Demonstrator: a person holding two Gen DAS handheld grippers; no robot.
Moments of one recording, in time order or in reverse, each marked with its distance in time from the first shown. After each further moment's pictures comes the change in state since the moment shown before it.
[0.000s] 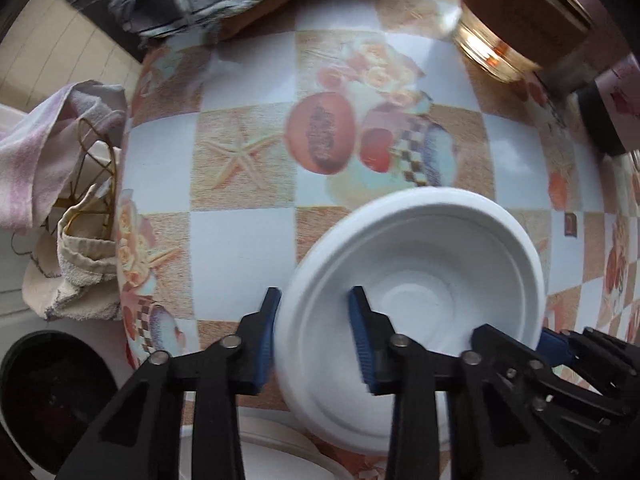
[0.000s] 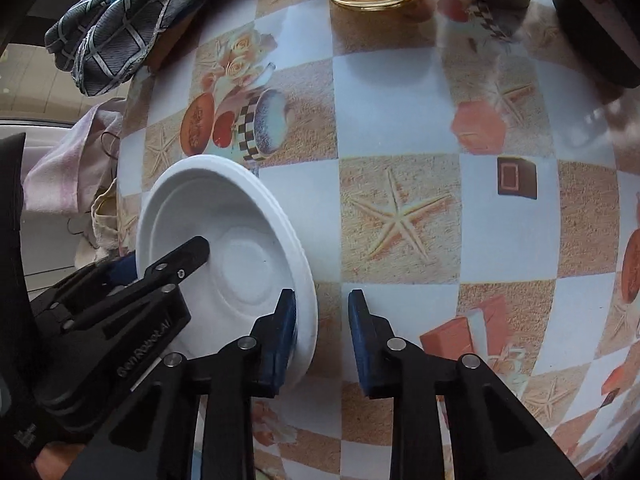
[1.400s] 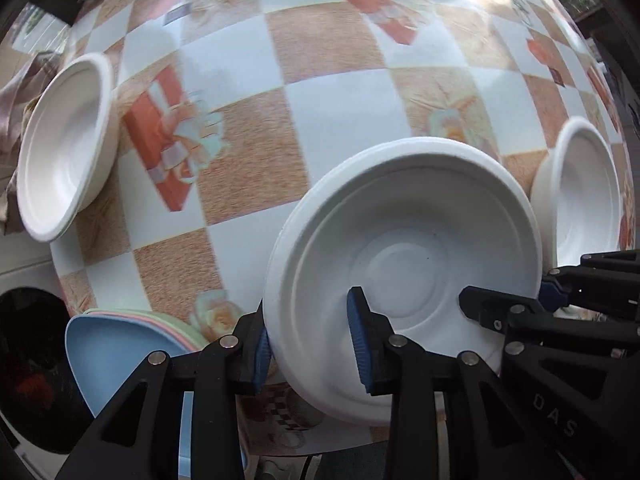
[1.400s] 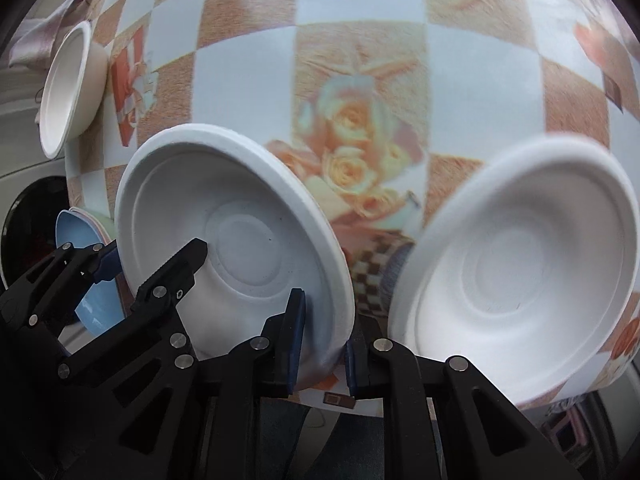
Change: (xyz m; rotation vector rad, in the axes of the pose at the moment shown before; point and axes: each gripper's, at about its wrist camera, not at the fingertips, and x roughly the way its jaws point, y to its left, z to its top) left arm 0.005 -0.129 -0.271 0.234 0.093 -0.042; right arm 0.023 -0.082 -0.226 0.006 0.256 -0.117
